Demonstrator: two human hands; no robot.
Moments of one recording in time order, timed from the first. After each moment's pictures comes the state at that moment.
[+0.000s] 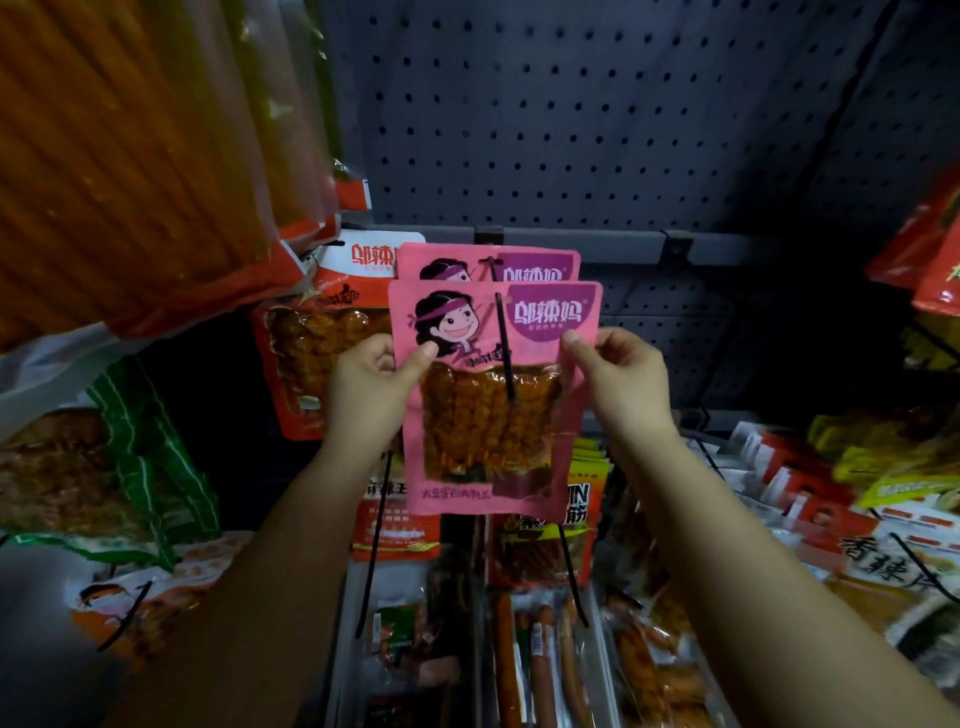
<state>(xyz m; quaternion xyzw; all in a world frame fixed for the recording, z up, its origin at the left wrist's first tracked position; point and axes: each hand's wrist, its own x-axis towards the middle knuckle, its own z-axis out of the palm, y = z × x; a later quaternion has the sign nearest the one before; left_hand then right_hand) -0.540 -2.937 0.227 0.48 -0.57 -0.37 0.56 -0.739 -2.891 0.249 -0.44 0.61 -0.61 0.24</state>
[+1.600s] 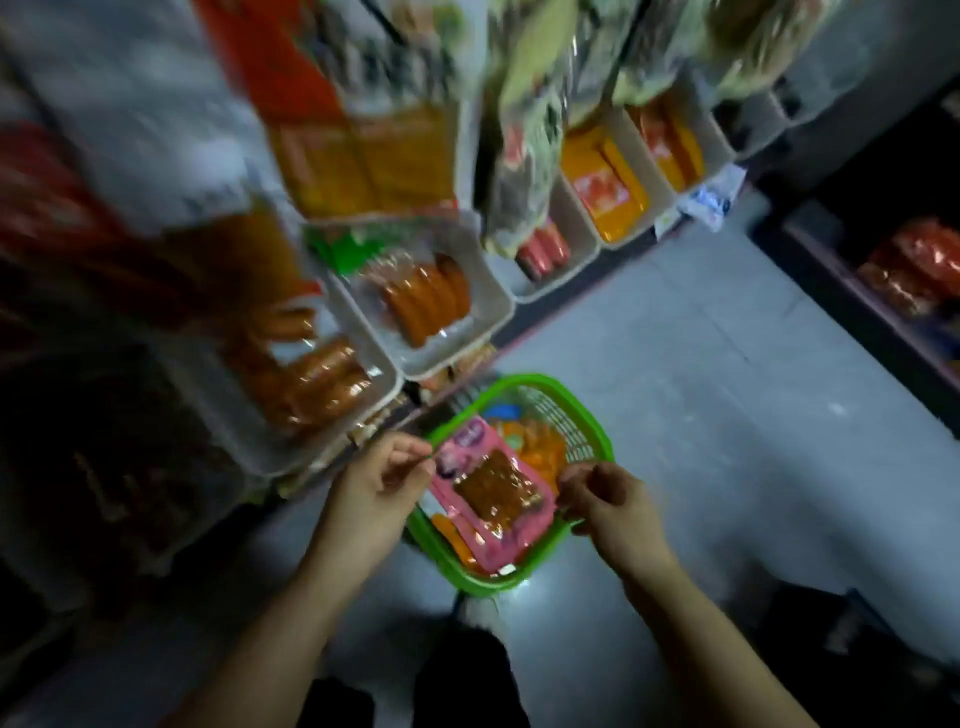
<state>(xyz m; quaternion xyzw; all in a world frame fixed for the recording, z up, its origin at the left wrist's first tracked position) -0.863 -2.634 -0.120 0.36 -0.69 -0.62 0.08 -1.001 -2.455 -0.110 -0.07 0.83 -0.44 0.34</state>
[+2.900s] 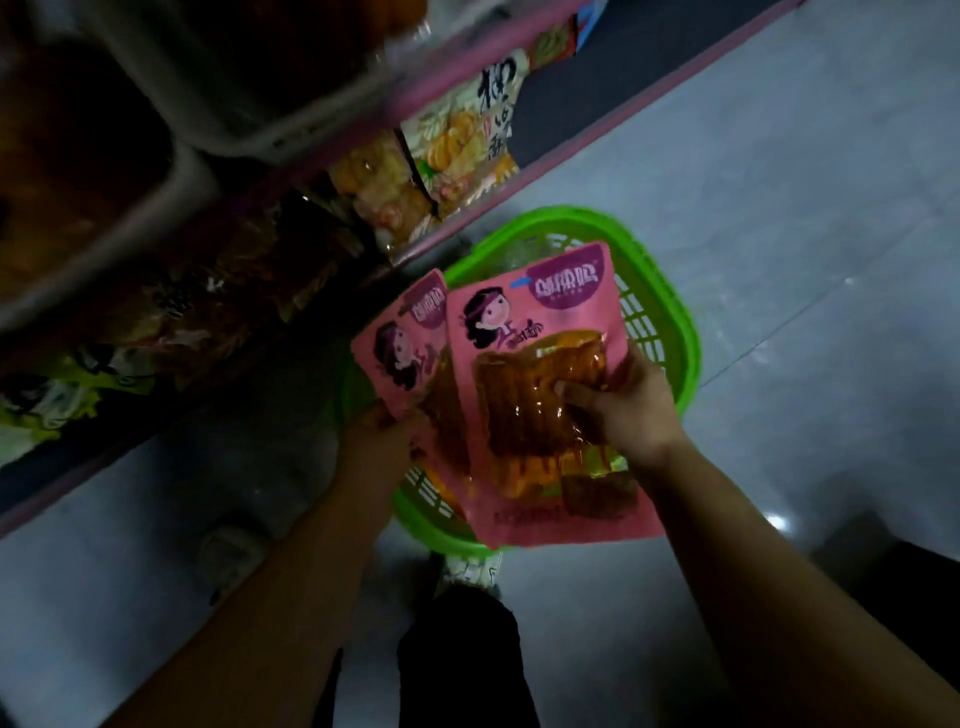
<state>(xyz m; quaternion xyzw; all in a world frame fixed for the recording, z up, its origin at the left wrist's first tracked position) -0.930 -2.558 -0.425 0.63 -0.40 -0.67 0.03 -1.106 -2.426 -0.412 -0.02 0.82 -0.42 0.39</state>
